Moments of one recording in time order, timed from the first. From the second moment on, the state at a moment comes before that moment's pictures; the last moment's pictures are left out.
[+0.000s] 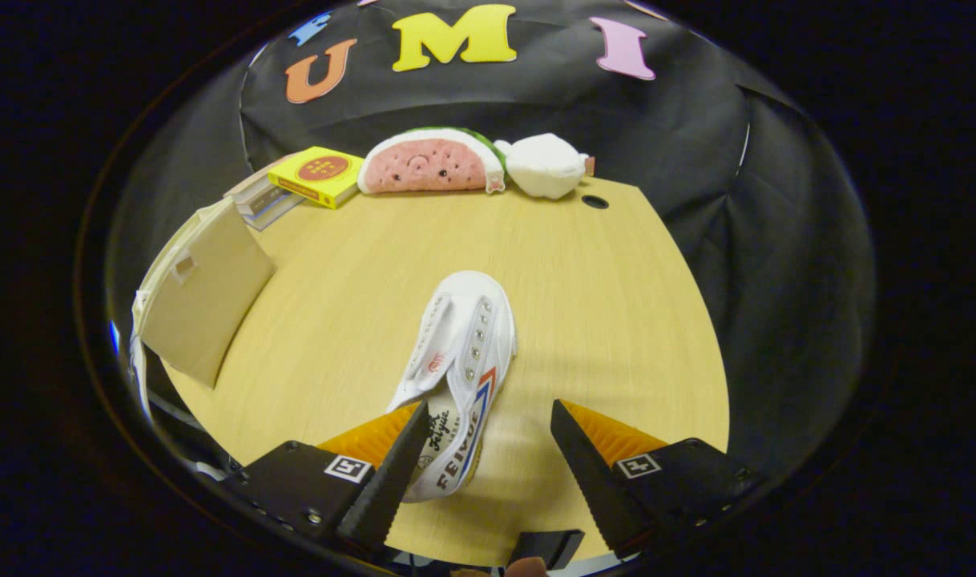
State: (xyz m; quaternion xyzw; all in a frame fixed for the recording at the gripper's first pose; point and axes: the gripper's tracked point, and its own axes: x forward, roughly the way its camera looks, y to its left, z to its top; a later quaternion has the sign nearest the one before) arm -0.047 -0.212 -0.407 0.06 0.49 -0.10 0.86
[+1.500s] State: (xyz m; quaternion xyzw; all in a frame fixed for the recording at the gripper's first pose) arm -0.014 -0.060 -0.328 0.35 0.52 -0.12 0.77
